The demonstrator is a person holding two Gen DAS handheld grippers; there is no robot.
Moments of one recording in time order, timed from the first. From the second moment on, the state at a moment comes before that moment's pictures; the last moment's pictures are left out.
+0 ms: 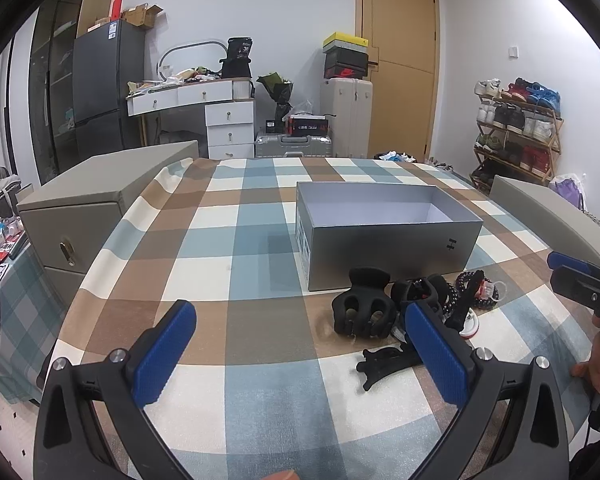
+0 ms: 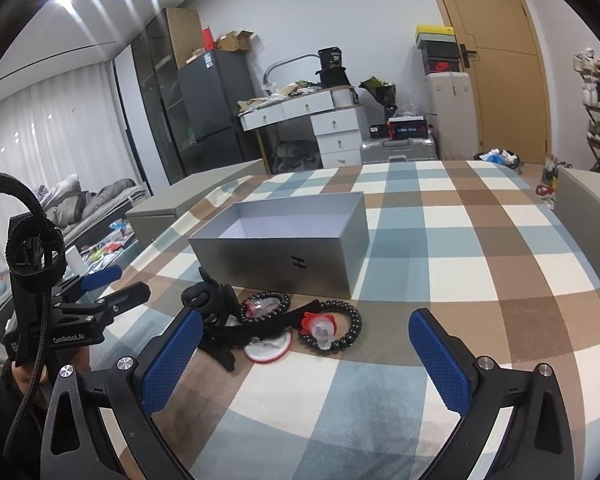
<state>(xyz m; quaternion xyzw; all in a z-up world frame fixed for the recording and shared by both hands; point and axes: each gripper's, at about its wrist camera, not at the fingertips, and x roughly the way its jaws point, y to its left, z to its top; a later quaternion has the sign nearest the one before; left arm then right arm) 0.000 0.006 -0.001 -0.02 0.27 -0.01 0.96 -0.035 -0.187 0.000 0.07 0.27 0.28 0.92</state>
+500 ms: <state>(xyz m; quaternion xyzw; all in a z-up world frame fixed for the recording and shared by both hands) 0.000 0.004 0.000 -0.02 0.28 -0.01 0.96 -0.032 -0.189 -0.002 0.07 0.27 0.28 0.92</state>
